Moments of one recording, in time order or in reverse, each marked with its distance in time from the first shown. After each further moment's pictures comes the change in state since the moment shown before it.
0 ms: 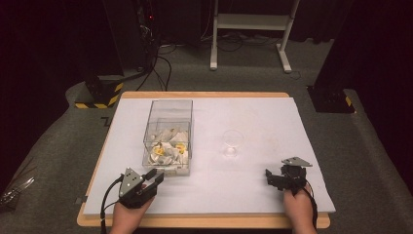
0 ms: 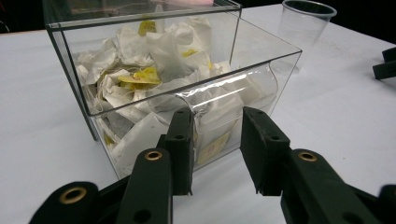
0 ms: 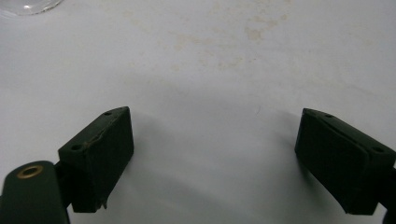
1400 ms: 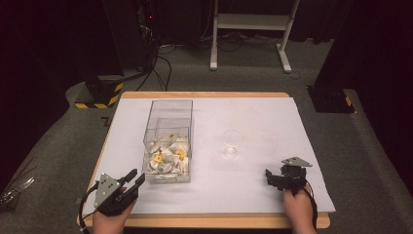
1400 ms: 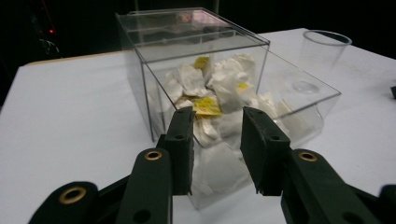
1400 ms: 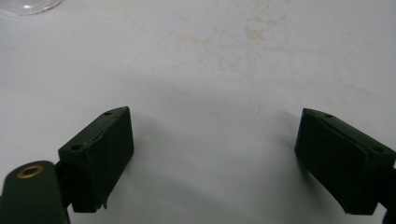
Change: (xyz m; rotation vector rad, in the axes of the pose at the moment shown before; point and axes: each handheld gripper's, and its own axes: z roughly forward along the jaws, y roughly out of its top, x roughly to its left) left arm 0.022 0.012 -0.046 -0.079 0.113 -0.002; right arm 0.000 0.000 0.000 -0.002 -0.002 -0.003
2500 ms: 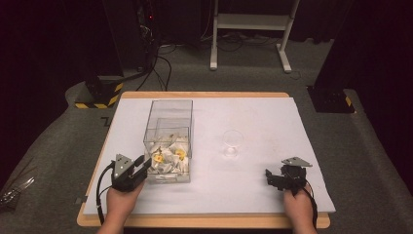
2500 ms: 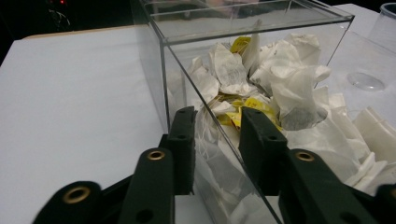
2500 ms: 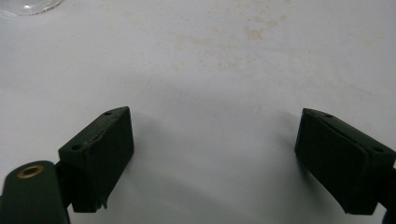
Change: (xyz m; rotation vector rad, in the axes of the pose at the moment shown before) left arm 0.015 -0.005 0.066 0.095 0.045 -0.044; right arm 0.000 0.000 0.000 0.000 0.001 0.000
